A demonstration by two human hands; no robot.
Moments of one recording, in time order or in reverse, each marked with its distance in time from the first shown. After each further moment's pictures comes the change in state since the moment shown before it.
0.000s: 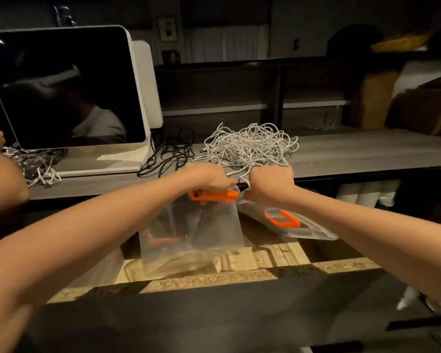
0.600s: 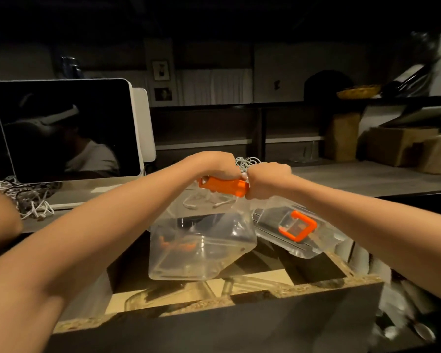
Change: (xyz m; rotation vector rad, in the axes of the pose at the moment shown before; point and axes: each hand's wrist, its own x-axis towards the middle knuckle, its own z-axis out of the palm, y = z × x) left_hand -0.023 0.035 -0.084 -0.079 0.113 0.139; right_hand -0.013 0.020 -0.084 -0.002 -0.054 0.047
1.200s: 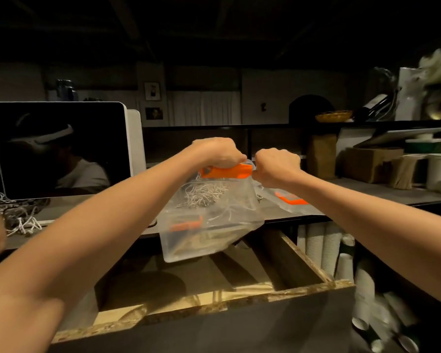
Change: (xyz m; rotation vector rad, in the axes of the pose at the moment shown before) left_hand -0.035 0.034 -0.046 0.023 0.318 0.046; right_hand -0.012 0.036 -0.033 0.031 0.374 0.122
